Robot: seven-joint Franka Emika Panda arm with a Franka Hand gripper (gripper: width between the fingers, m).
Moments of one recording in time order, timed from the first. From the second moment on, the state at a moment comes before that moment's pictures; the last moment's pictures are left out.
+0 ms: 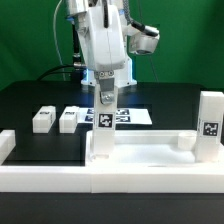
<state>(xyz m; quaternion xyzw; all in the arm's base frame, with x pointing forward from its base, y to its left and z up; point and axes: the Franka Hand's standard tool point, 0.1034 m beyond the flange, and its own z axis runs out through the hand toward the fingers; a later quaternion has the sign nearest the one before) 0.620 -0.044 0.114 -0.74 0.66 -0.02 0.10</state>
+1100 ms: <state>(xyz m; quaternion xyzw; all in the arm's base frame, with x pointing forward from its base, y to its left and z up) 0.624 -0.042 0.113 -0.98 0.20 -0.07 0.04</state>
